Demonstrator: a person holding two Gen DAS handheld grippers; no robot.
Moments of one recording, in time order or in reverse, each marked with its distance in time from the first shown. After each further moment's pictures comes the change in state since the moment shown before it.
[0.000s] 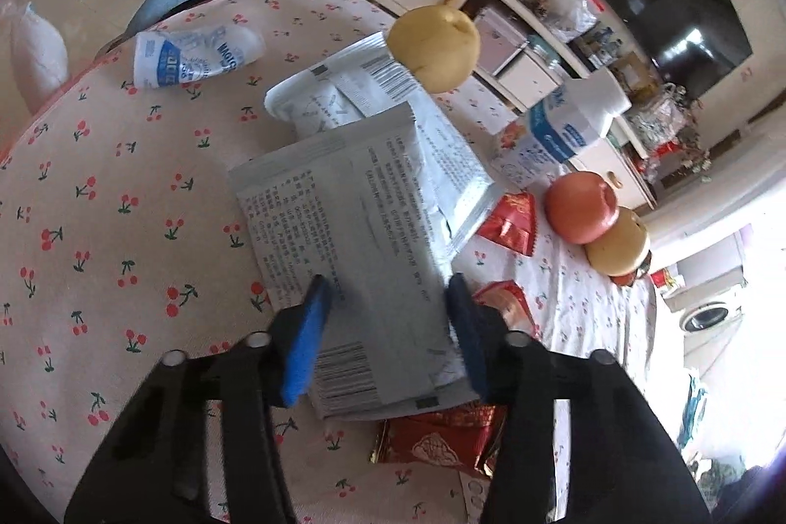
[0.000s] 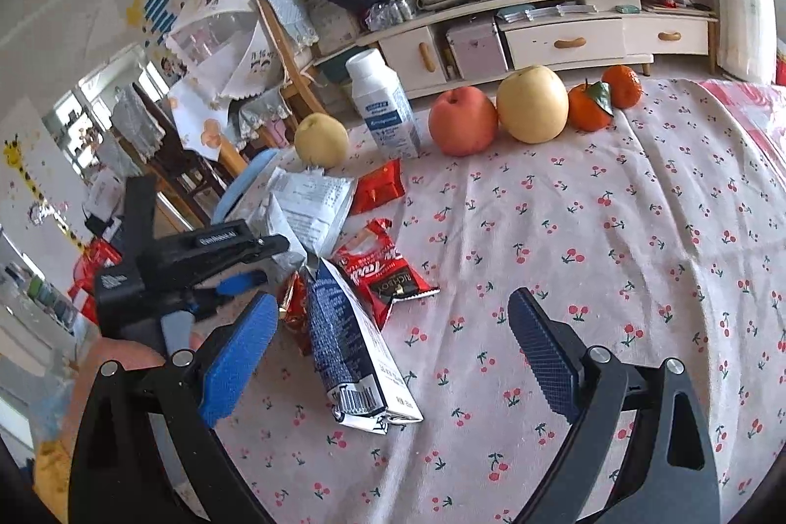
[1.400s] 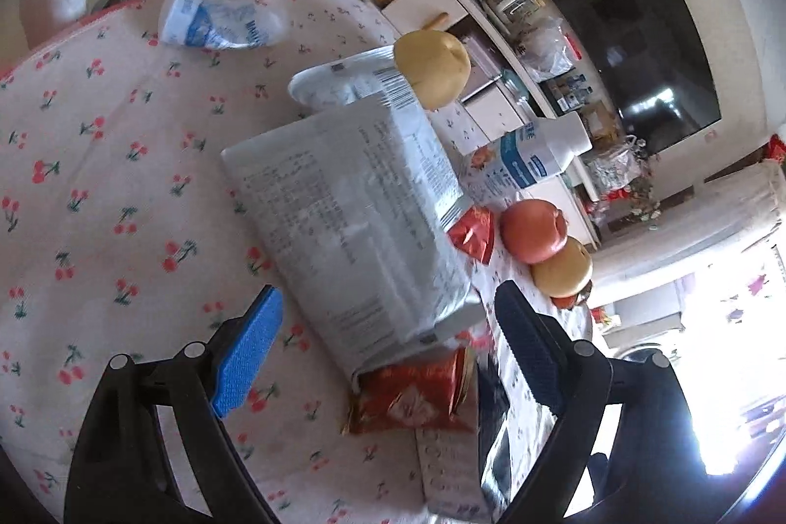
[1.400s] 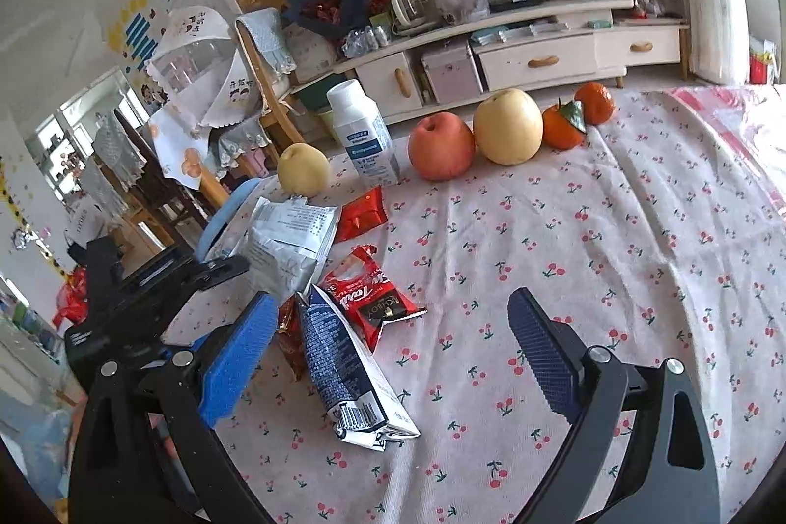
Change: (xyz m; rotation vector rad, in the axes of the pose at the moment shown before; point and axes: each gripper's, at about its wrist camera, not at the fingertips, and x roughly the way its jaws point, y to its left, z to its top) left arm -0.007 0.016 -0.011 -0.147 -0.046 -0.162; right arm -0.009 -0.003 0.002 0.057 -0.086 -0.052
